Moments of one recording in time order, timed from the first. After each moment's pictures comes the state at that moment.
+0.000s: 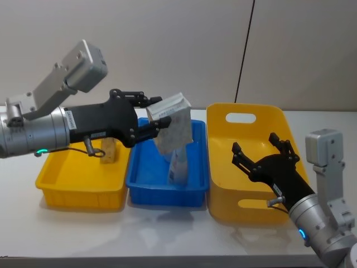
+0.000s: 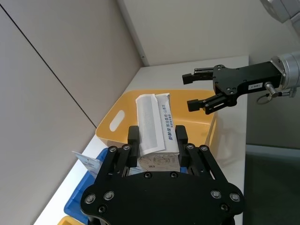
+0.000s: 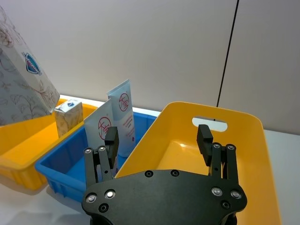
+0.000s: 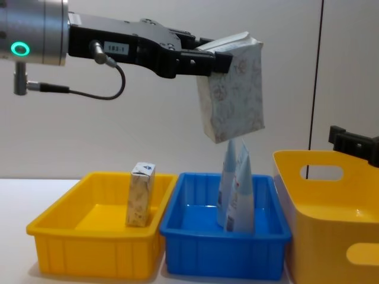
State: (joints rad) left arm -0.63 0.51 0.53 -1.59 -0.37 0.14 -0.82; right arm -0.01 0.34 -0.23 -1.77 0.29 0.03 0.07
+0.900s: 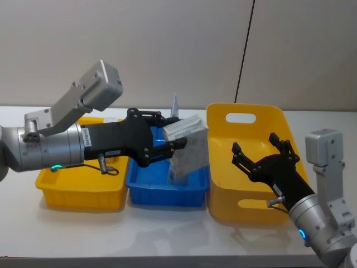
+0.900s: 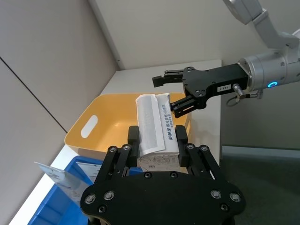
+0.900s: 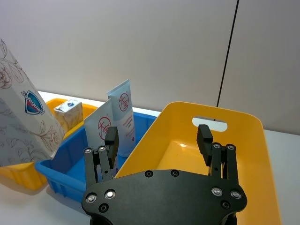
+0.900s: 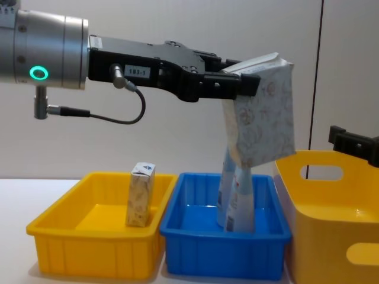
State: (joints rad) left arm -0.63 0.50 0.58 -1.57 -0.41 0.12 -0.86; right arm -0.01 0.34 -0.23 -1.77 0.29 0.03 0.07
